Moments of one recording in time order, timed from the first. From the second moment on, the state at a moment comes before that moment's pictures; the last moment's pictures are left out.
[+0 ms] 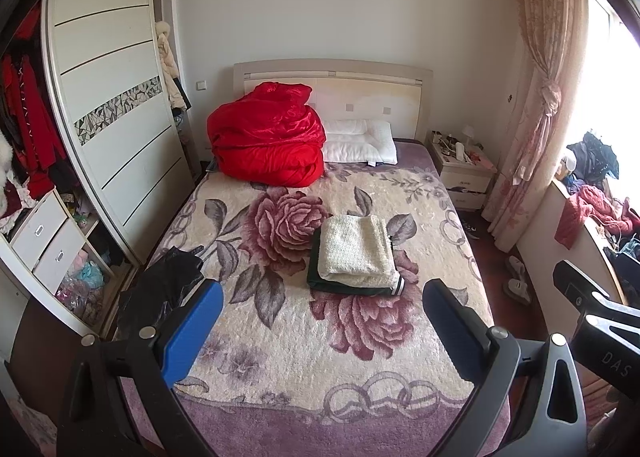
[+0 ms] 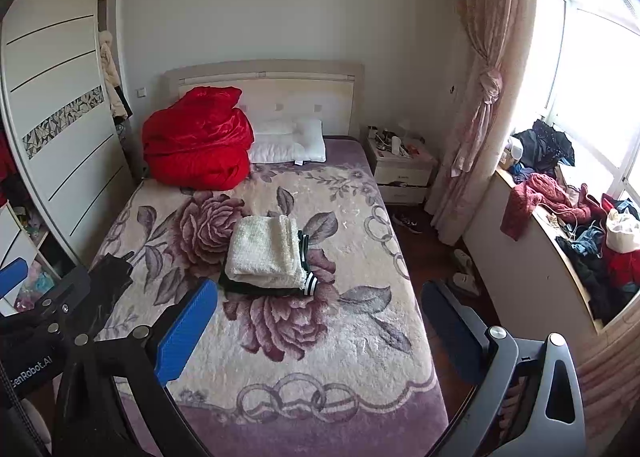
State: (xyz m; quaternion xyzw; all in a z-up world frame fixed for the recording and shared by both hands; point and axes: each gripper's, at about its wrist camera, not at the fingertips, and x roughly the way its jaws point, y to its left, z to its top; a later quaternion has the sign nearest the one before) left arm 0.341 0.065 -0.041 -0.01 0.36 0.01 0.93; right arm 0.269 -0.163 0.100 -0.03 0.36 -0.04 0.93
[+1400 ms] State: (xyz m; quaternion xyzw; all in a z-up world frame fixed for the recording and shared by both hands) left arm 0.332 0.069 -0.031 0.00 0.35 0.00 0.94; right arm 0.263 -0.155 0.096 -0.02 0.36 -0.04 0.93
